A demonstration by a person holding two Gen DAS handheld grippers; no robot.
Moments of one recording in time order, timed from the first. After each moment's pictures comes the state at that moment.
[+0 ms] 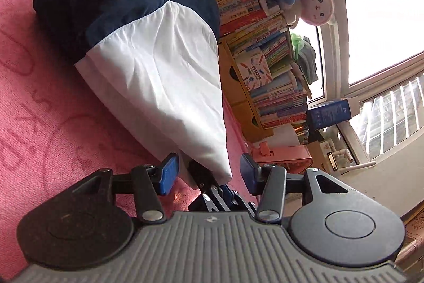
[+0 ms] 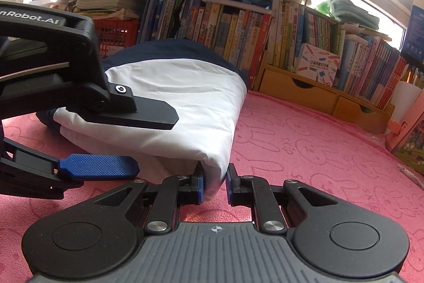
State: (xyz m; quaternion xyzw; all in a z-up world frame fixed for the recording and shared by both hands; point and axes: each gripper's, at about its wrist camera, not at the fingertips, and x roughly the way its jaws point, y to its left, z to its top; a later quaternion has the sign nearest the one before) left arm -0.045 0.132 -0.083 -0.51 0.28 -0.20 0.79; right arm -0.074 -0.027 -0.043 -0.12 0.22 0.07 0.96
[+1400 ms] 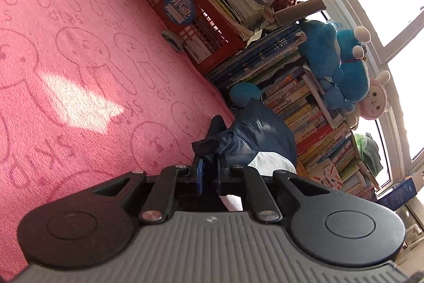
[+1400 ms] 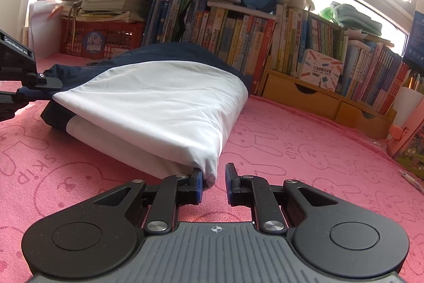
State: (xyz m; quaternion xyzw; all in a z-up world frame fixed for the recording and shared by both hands) left arm -0.069 0.220 -0.076 -0.45 0.15 0.06 0.88; right arm -0.075 -0.019 -0.042 -0.13 0.21 0.08 0.97
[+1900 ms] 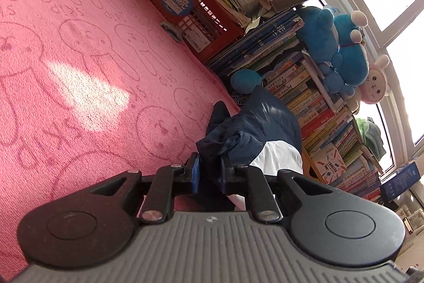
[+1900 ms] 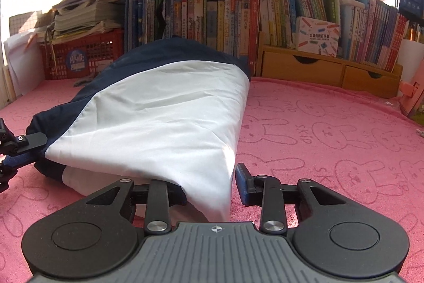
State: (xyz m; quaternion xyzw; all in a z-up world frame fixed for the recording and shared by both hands) left arm -0.076 0.221 -0.082 -0.44 0.17 0.05 0.88; right arm -0.042 -0.027 -0.031 -0.01 0.26 0.07 0.96
